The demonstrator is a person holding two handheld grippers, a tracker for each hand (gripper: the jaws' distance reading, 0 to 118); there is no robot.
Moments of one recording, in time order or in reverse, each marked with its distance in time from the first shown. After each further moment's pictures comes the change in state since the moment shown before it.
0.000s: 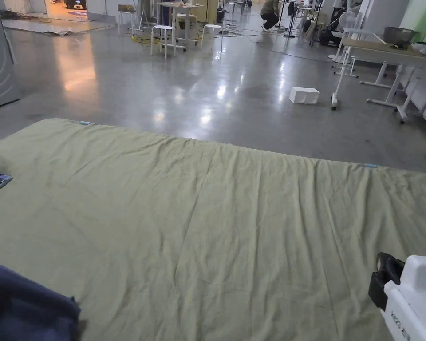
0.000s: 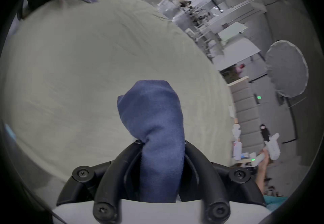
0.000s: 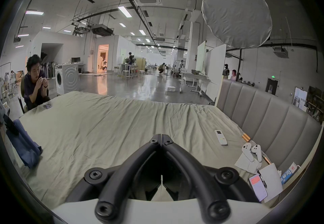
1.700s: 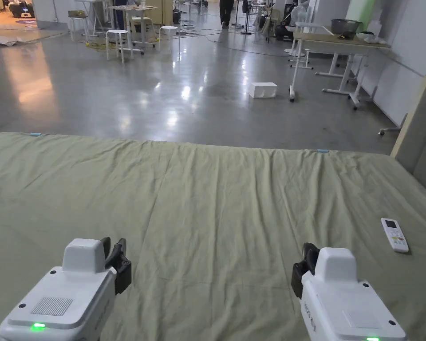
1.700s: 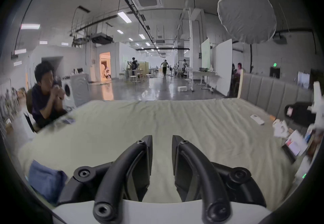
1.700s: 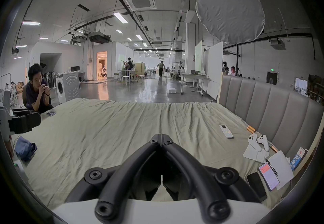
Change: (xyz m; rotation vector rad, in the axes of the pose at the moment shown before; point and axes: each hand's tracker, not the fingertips) left arm 0.309 -0.136 -0.142 0.736 0.183 -0.577; right arm -0.021 -0.029 0.015 0.052 0.010 -0.061
